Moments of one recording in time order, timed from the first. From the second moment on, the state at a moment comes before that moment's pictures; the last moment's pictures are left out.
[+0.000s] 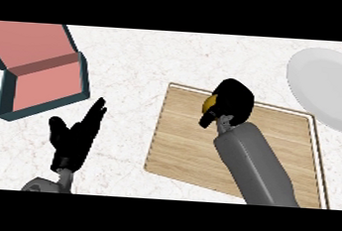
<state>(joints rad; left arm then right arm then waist) -0.06 0.26 -0.28 -1.43 0.29 0.21 0.14 -0.61 -0.01 0.27 -1.18 0.98 -0.01 1.08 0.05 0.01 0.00</state>
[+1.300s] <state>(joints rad) -0.03 0.26 -0.25 -1.45 0.29 0.20 0.16 -0.90 -0.10 -0.12 -0.85 1.46 -0.81 1.04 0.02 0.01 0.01</state>
